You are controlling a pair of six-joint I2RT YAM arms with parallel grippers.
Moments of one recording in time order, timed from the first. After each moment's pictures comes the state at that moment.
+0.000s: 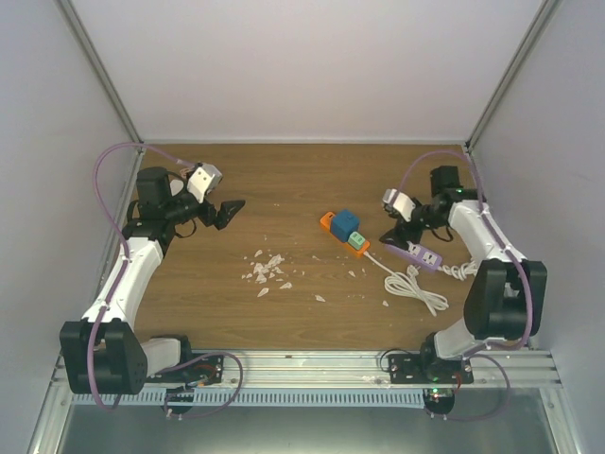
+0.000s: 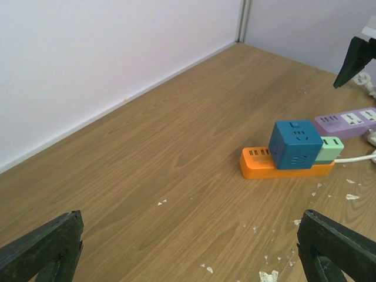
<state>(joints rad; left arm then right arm) 0.02 1.20 0.93 -0.19 0.78 0.36 -0.06 1.53 1.17 -0.91 -0.61 -1.11</state>
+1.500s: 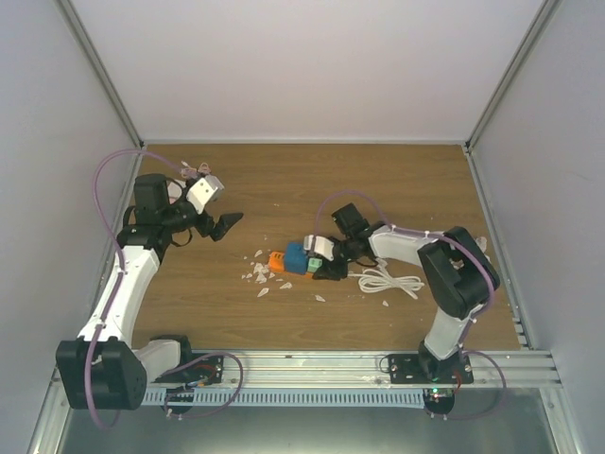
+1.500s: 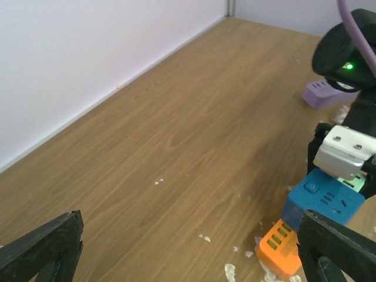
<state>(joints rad) 0.02 1.13 0.92 -0.33 0.75 0.49 0.54 1.77 0.94 -0.34 -0.54 -0.79</state>
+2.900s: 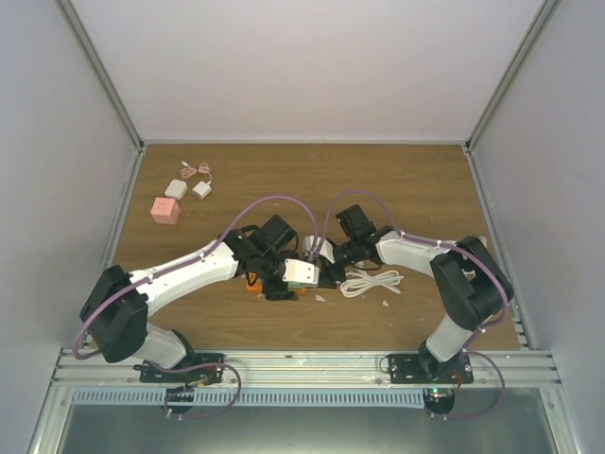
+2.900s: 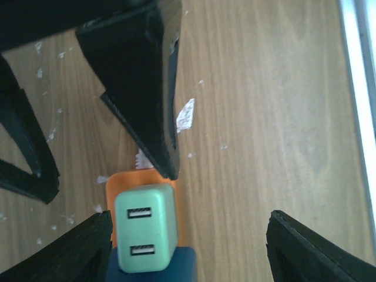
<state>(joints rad) -0.81 1.44 1.01 -0.73 0.33 0.80 0.58 1.68 0.89 -0.26 -0.84 -0.77</state>
